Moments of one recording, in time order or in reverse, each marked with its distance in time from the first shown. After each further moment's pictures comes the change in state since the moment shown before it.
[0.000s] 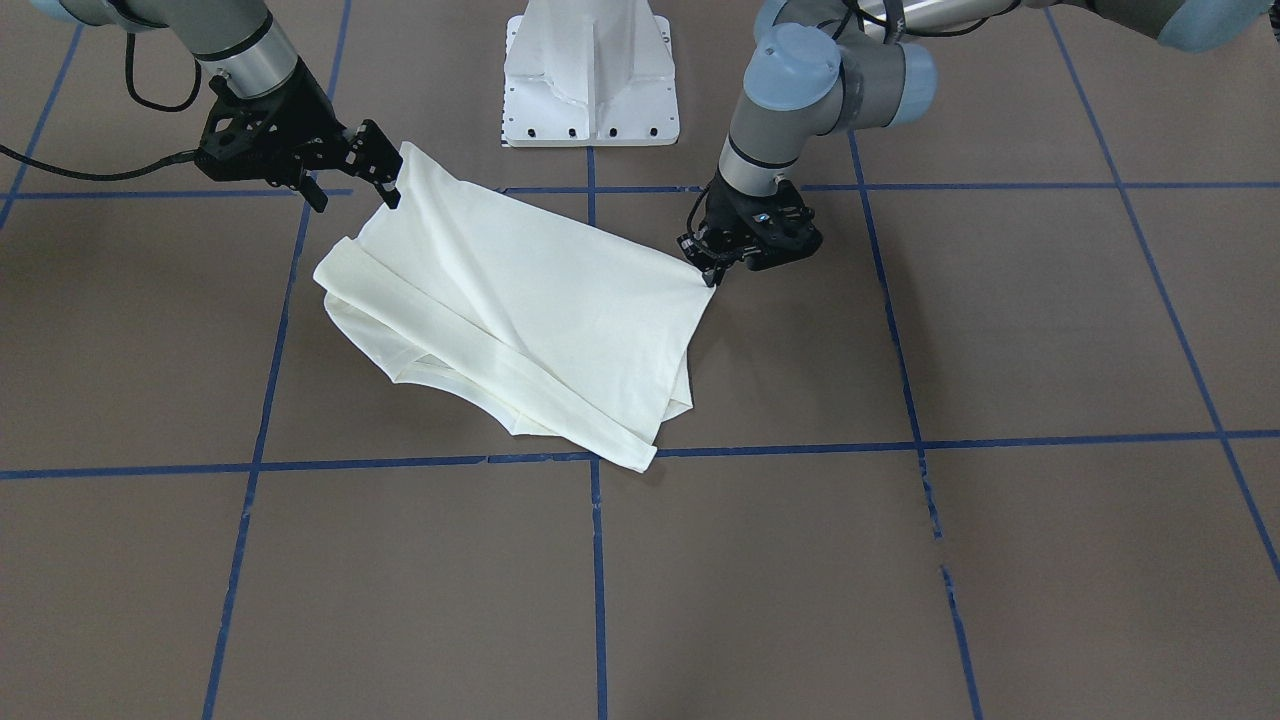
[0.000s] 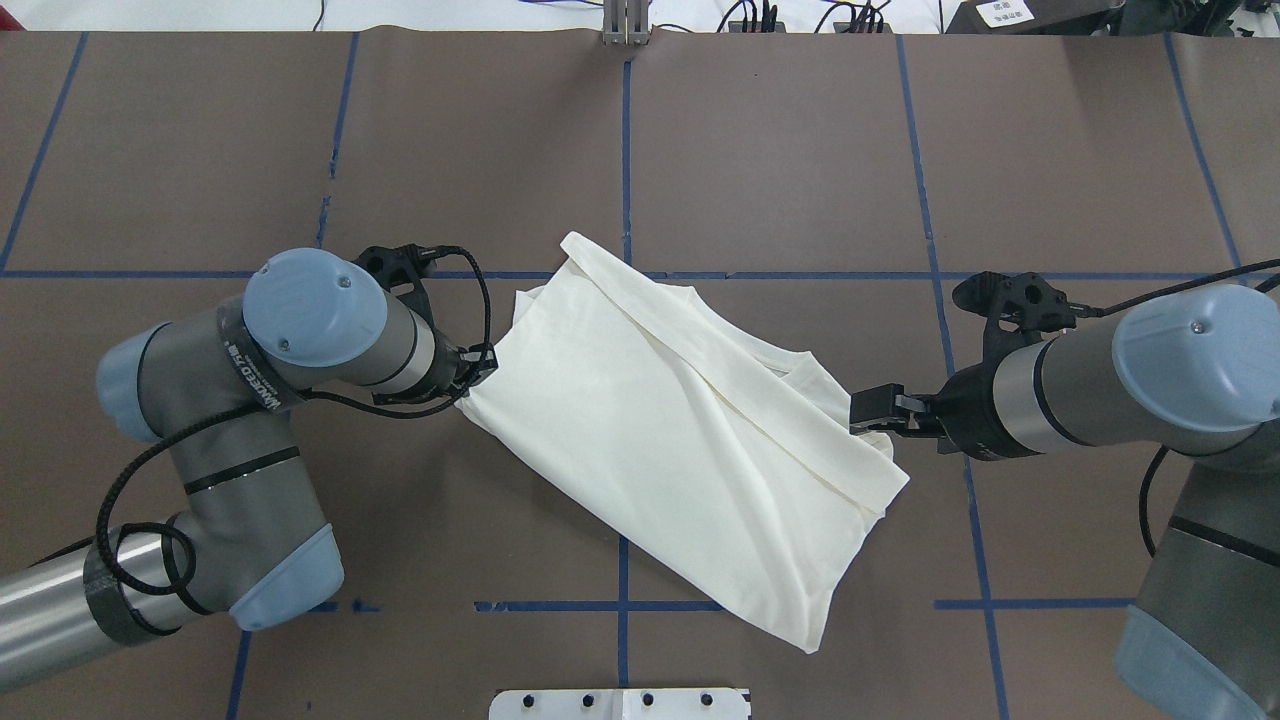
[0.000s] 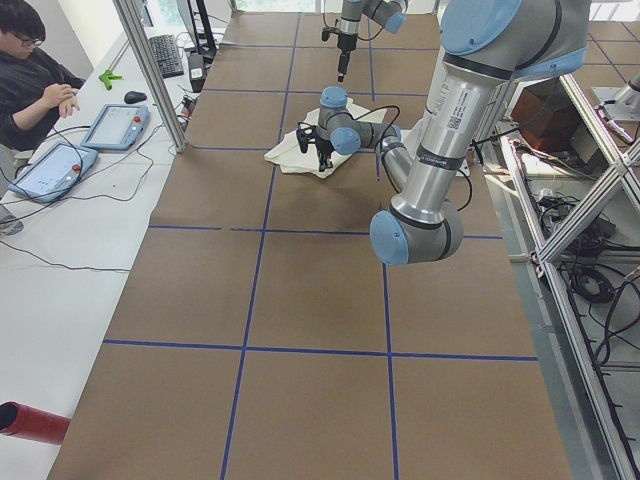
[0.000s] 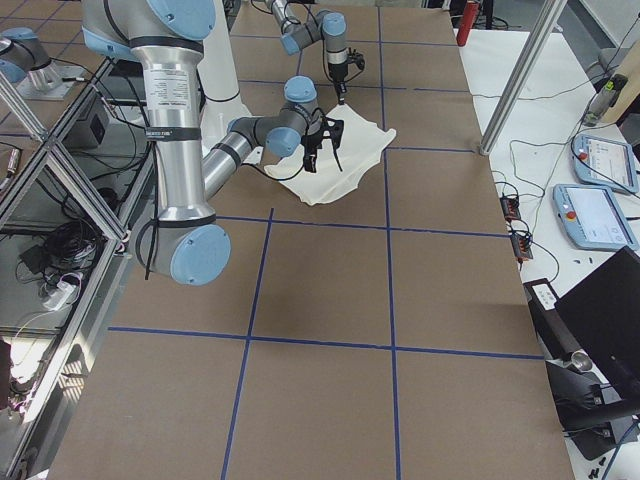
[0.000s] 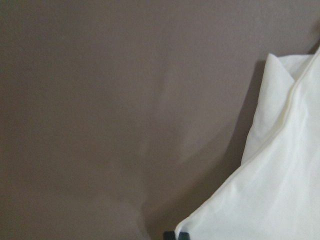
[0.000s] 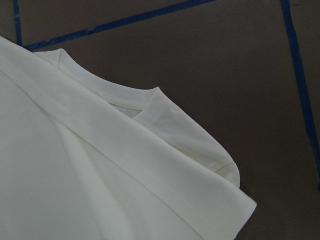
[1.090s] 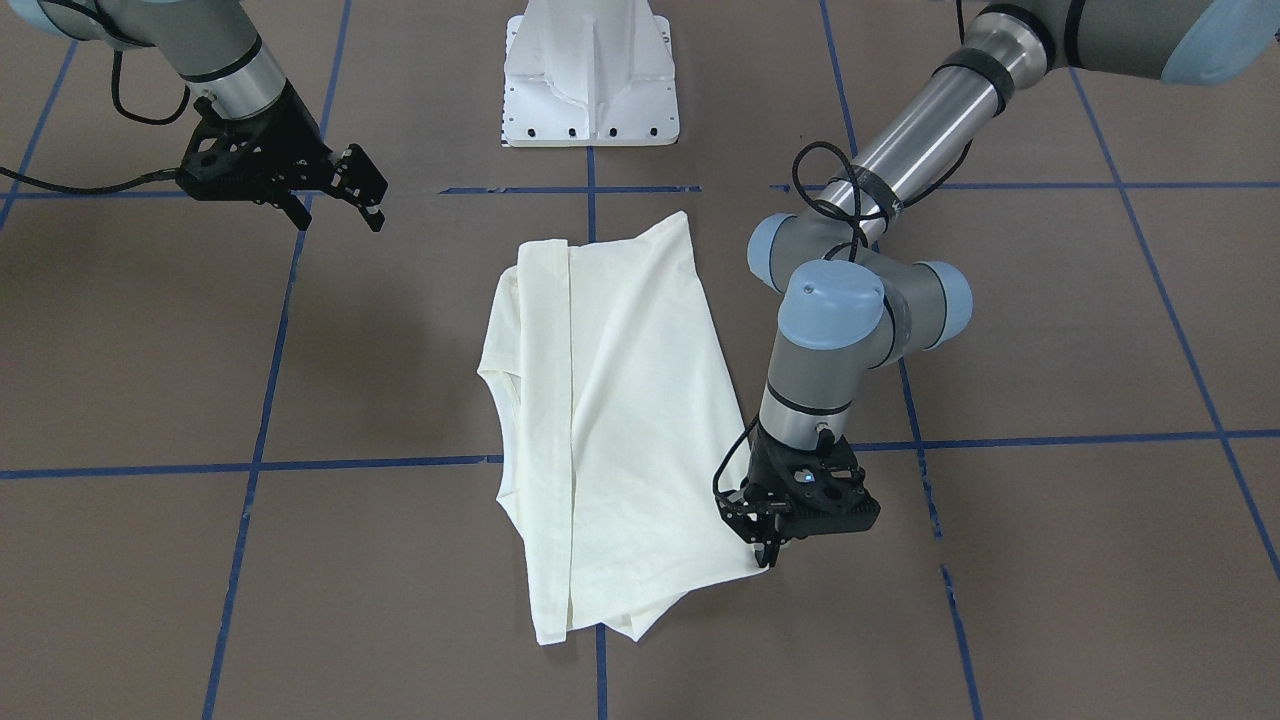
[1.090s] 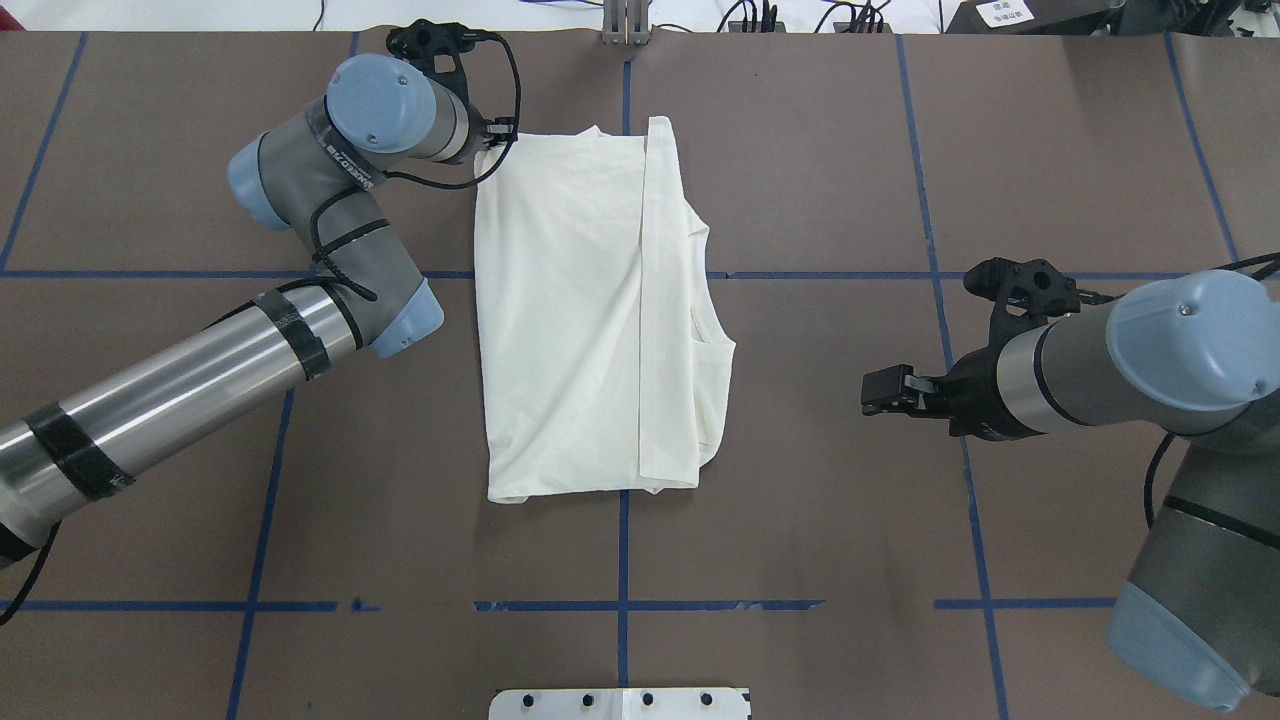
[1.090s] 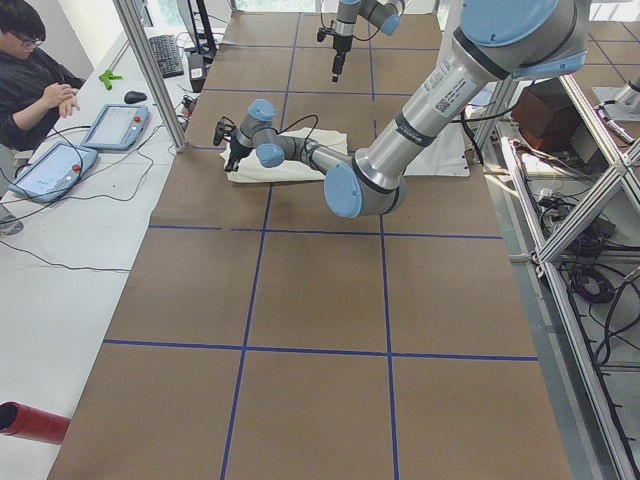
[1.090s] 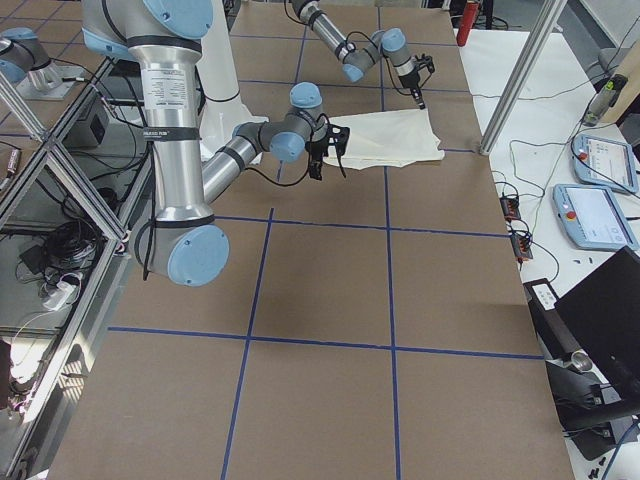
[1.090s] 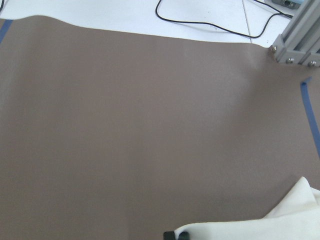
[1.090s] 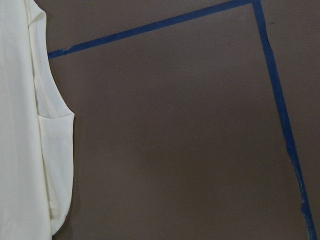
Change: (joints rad) left arm -0.230 -0.383 0.780 -0.562 0.186 0.316; right arm 0.028 0.003 -0.043 0.002 -0.010 0.002
